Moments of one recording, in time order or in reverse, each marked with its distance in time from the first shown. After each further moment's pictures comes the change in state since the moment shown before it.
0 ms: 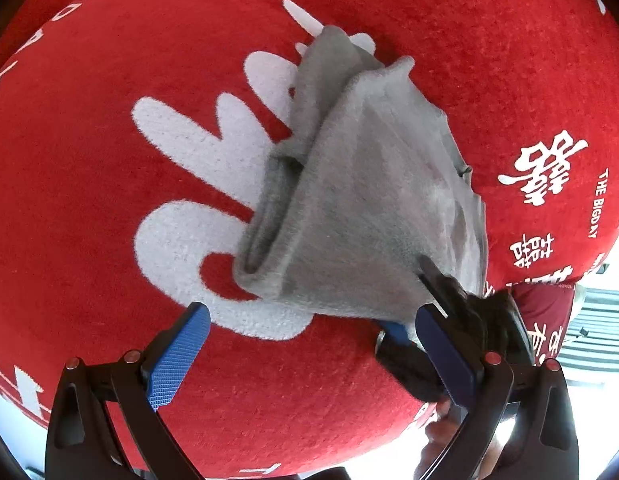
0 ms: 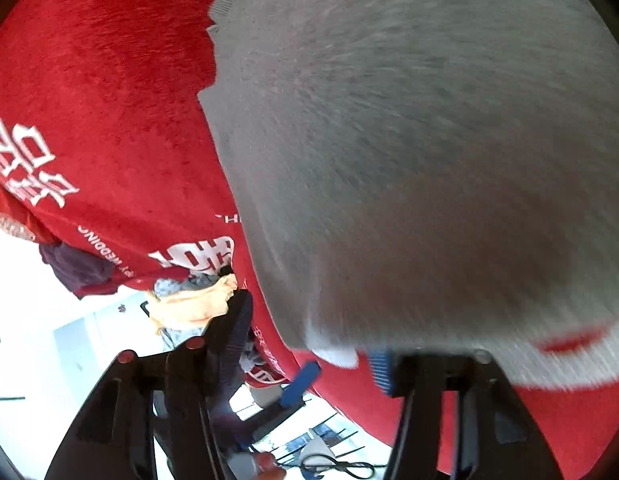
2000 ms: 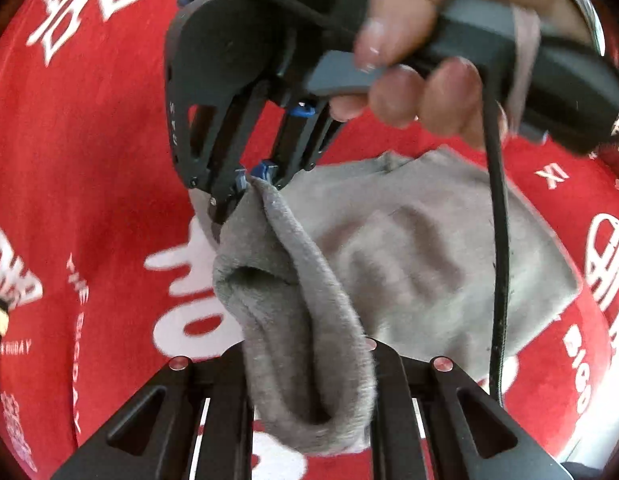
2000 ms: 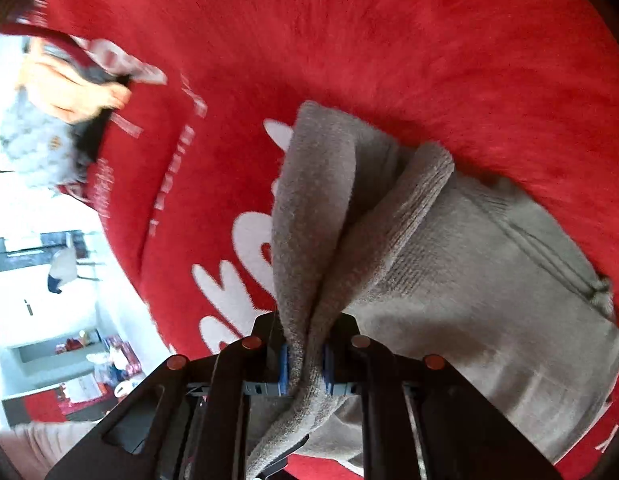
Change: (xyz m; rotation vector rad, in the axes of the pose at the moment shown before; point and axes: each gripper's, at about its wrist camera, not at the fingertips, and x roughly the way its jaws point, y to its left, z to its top) left arm 0.026 -0.186 -0.049 0.962 -0.370 0.392; right arm 0.107 0.236 0.084 -0.888 0.500 -0.700
